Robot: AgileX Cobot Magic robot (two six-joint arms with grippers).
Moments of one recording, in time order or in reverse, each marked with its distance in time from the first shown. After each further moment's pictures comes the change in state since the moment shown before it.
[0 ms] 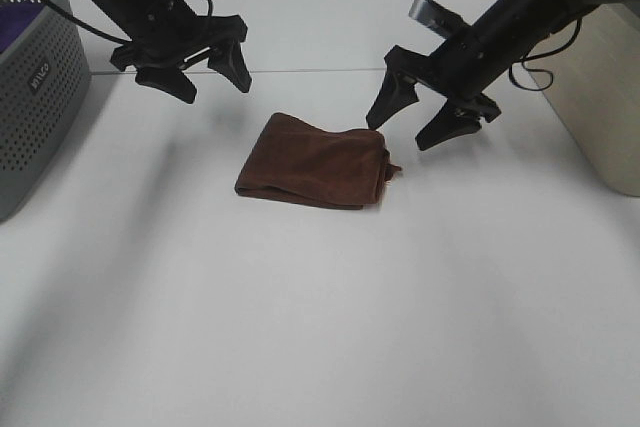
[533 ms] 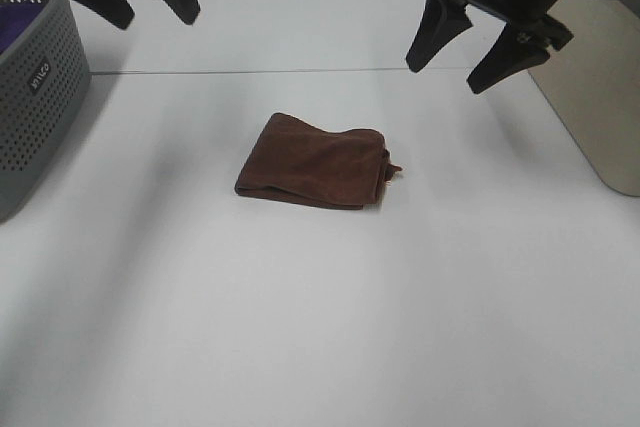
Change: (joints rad) left arm 0.000 -0.295 0.000 0.163 0.267 -0.026; right arm 0.000 -0.289 0.030 -0.146 0.159 0.148
